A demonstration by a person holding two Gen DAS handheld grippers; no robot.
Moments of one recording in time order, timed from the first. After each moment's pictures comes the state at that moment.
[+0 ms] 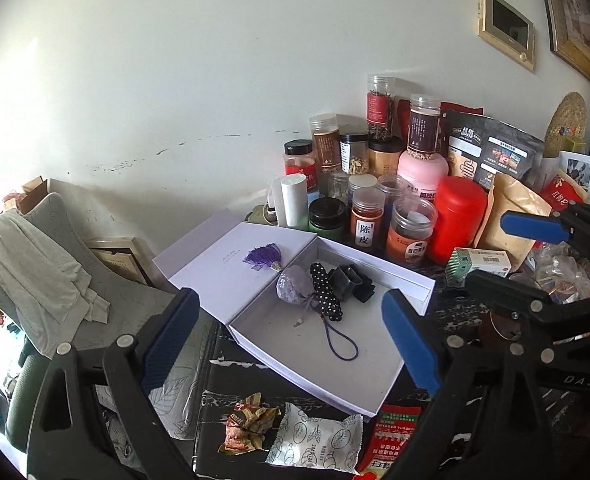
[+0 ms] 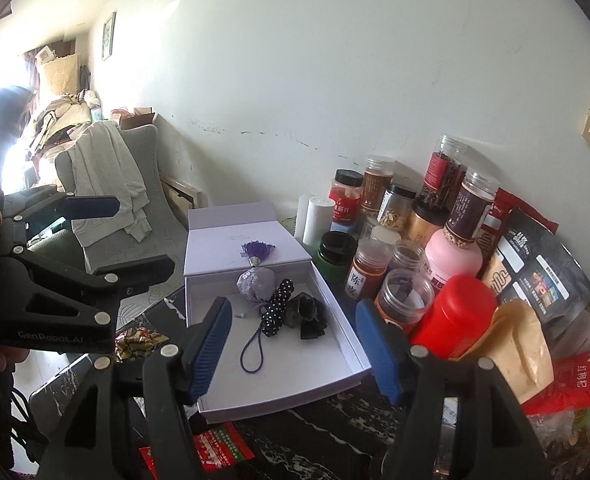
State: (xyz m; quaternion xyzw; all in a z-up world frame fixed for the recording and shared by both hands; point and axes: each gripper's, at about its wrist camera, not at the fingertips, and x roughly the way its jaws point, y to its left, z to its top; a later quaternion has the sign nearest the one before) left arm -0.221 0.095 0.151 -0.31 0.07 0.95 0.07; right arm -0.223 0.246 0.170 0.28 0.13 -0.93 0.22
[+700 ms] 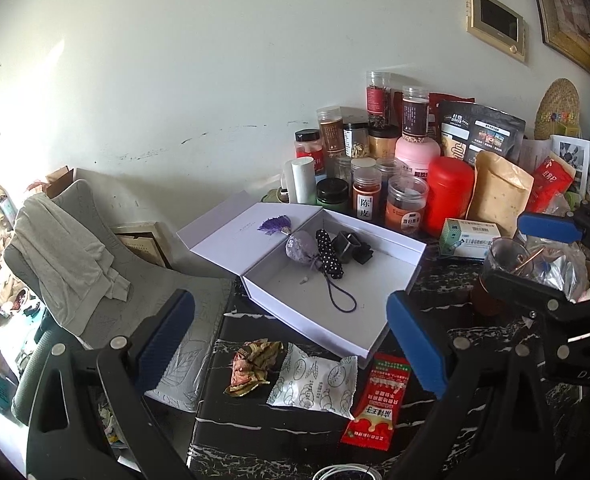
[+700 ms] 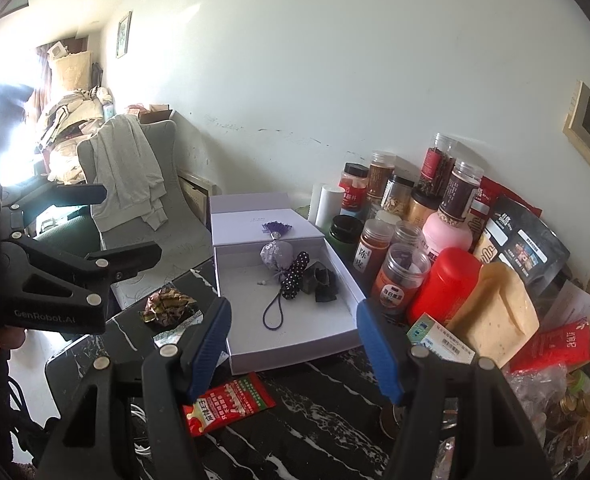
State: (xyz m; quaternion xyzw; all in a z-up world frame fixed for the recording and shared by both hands) left arm -0.115 0.093 0.142 -0.31 0.08 0.95 0.04; right arm -0.139 0.261 0.158 0.28 0.14 -0.92 0.23
